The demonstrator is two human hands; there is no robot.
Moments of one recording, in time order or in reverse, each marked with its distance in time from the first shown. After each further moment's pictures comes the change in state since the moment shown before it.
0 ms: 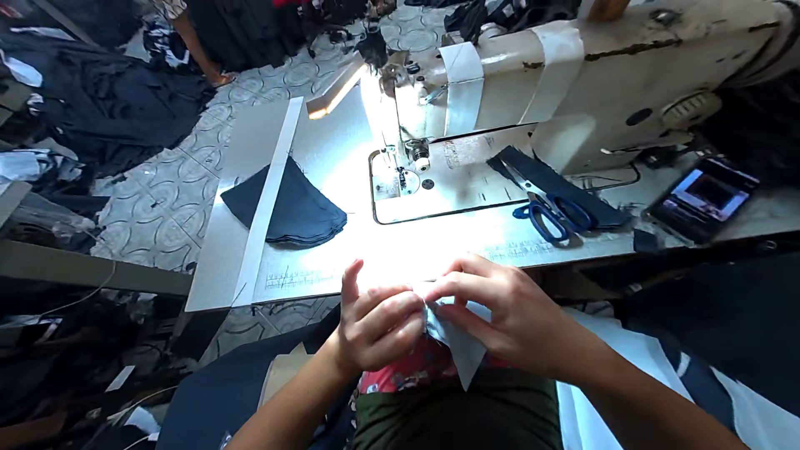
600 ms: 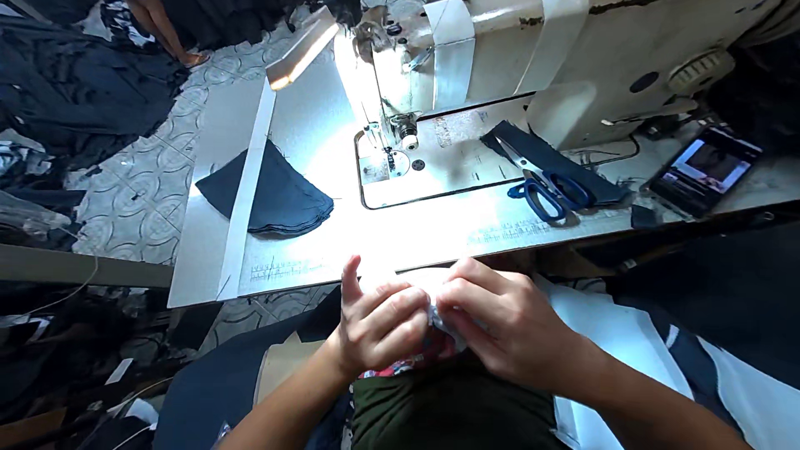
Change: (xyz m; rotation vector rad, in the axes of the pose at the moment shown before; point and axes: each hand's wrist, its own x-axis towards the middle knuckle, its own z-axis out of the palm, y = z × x) left_hand -0.006 0.012 0.008 0.013 -0.050 -0.037; right_hand -0.019 -0.004 0.012 -0.113 0.114 -0.081
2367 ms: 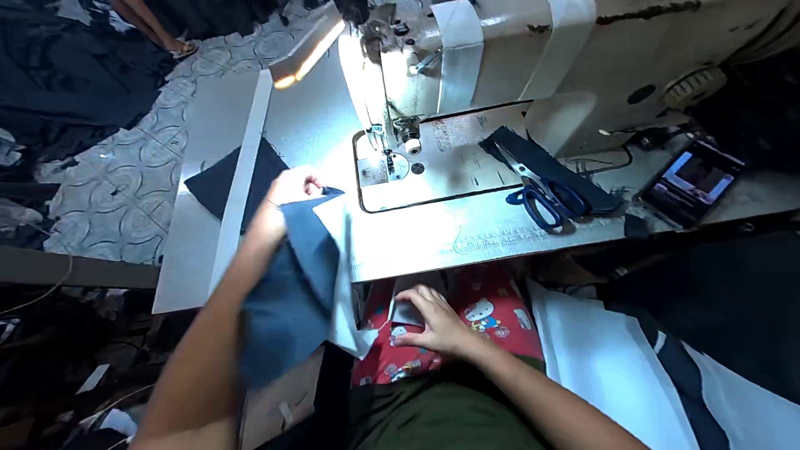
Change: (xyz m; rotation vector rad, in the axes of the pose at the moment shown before) left_hand 0.027 -0.158 -0.037 -0.043 -0.718 -0.968; right_hand -0.057 0.051 0.107 0.389 -0.485 0.635
